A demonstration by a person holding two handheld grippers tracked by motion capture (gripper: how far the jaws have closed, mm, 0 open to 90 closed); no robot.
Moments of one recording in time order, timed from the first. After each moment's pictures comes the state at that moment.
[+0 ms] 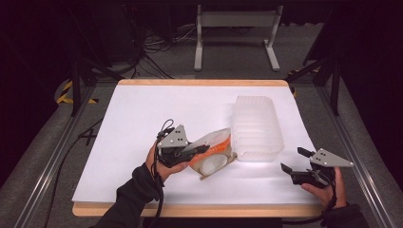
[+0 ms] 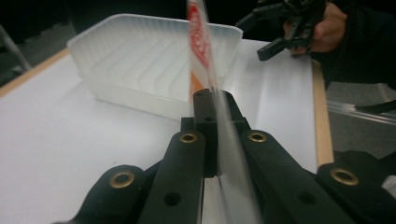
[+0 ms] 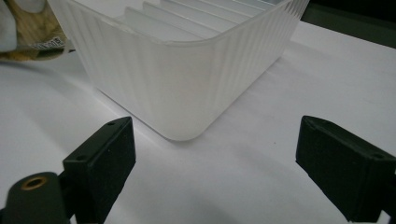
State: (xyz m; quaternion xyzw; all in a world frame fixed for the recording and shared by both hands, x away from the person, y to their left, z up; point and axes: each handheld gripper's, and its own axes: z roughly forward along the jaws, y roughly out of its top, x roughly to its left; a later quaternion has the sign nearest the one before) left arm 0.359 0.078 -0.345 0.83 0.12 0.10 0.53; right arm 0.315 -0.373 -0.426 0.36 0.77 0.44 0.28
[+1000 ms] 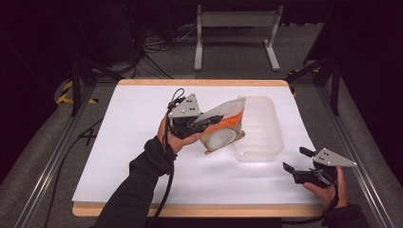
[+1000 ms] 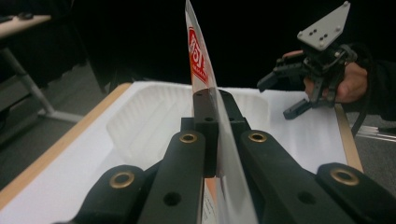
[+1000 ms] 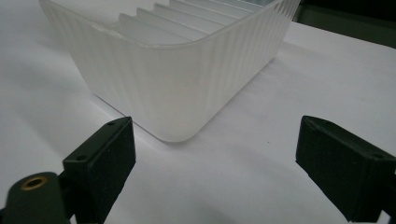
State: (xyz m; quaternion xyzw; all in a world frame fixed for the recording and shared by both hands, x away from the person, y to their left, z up) left arm 0.403 0.037 -0.286 0.81 0.08 0.13 0.57; right arm 0.315 -0.379 -0.426 0.37 0.76 0.45 0.27
